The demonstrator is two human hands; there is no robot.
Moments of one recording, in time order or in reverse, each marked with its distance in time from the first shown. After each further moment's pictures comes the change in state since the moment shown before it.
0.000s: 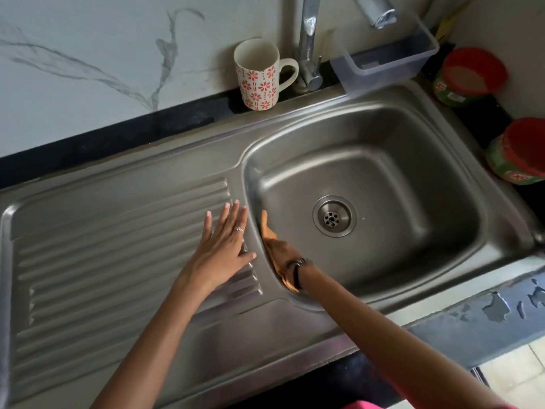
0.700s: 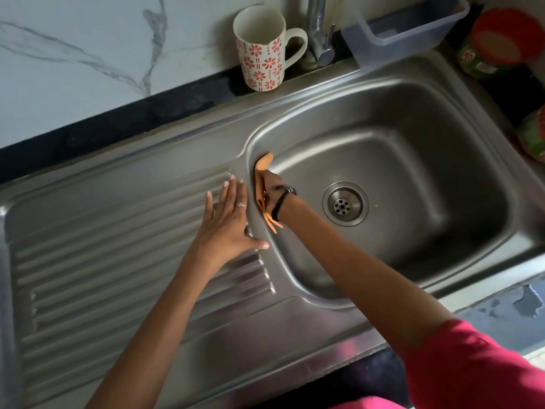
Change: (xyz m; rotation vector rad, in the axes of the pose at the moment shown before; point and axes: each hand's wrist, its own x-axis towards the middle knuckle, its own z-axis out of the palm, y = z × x) left_hand 0.027 -0.010 -0.015 -0.094 -0.012 -0.024; right_hand 0.100 -0.057 0.007 0.387 0.018 0.118
